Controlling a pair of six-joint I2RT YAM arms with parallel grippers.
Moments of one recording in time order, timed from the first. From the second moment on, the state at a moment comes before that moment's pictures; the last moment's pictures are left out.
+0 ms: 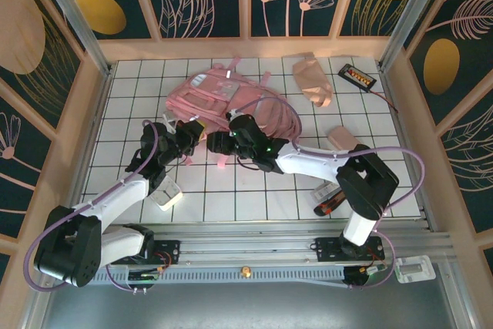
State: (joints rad) left arm -0.34 1.17 0.51 0.40 0.34 -1.39; right arm 0.94 1.73 1.11 0.07 0.01 0.75
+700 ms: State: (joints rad) left arm -0.35 1.17 0.51 0.39 0.35 -1.38; right arm 0.97 1.76 1.20 -0.14 0.22 0.71
